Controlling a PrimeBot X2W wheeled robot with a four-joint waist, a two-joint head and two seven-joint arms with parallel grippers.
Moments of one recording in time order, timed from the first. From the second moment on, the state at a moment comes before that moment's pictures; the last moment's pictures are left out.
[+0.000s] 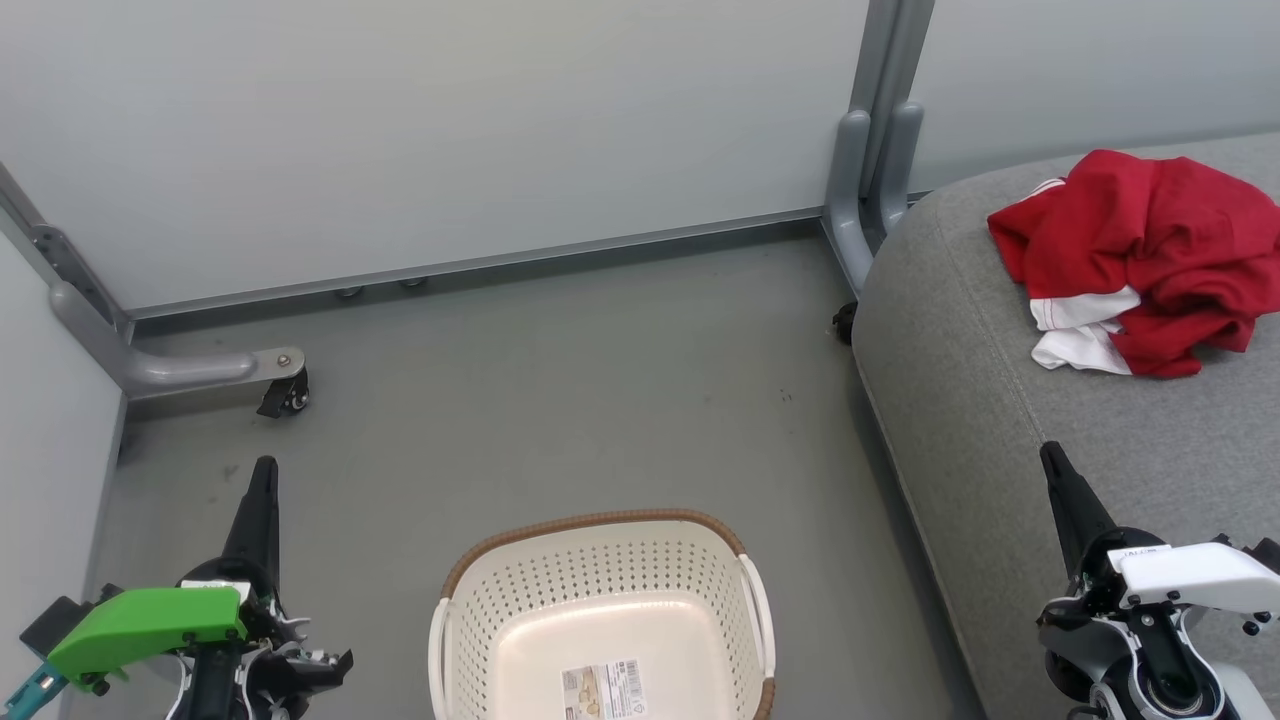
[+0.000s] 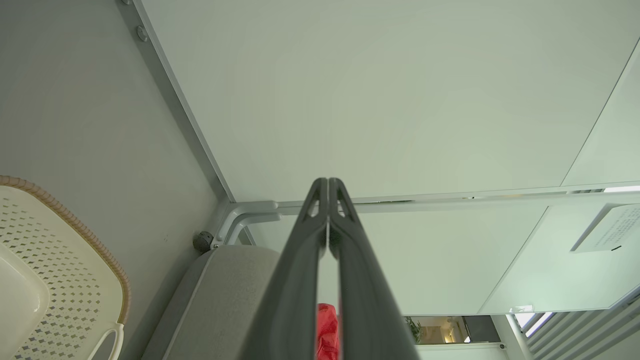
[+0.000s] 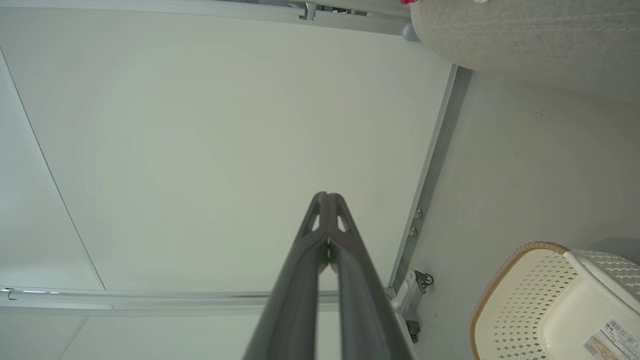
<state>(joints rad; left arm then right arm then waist) -0.10 0.05 0.11 0.21 -1.56 -0.08 0.10 -0.11 -0.12 -0.02 0.24 1.64 0.13 0.03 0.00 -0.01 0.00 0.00</state>
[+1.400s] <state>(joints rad) -0.10 0.05 0.12 0.20 -1.61 -0.09 0.11 -0.11 -0.13 0.00 0.25 1.71 0.13 0.03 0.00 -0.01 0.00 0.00</state>
